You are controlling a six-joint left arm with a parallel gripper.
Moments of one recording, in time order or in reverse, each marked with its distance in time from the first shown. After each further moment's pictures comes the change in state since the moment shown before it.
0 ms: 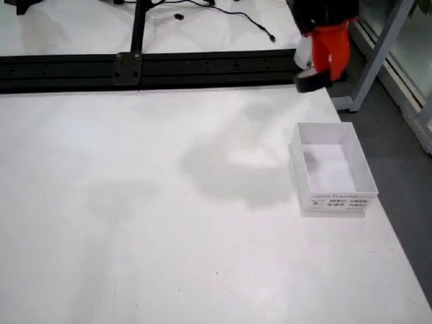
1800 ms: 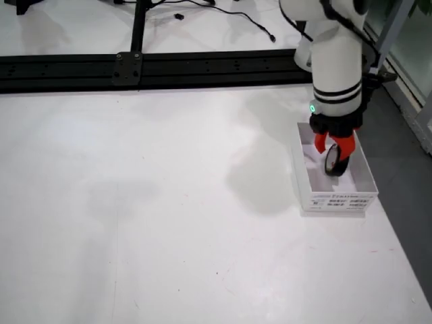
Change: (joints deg) arm 9.7 19.7 7.3 2.8 -18.7 -6.9
